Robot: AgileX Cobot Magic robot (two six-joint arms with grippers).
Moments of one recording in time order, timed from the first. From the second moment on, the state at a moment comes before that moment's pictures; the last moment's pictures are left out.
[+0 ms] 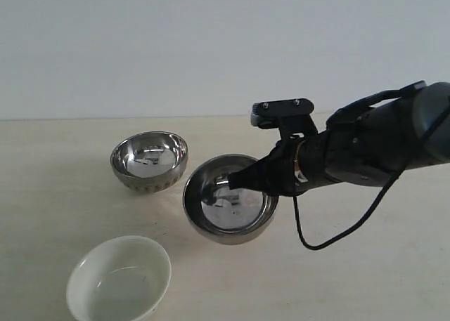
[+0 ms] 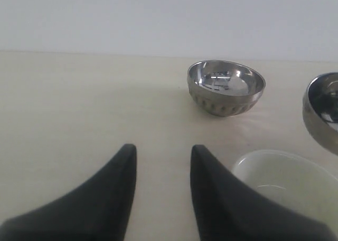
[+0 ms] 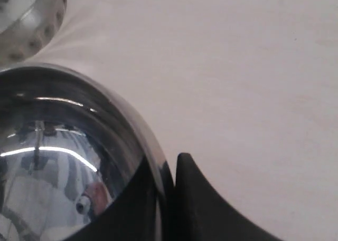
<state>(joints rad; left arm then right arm) -0.07 0.00 0.00 -0.16 0.31 0.09 0.56 1.86 -1.02 -0.85 0.05 1.06</state>
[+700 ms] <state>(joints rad) -0.07 0.00 0.00 -0.16 0.31 0.09 0.58 1.90 -1.02 -0.84 0.11 1.07</state>
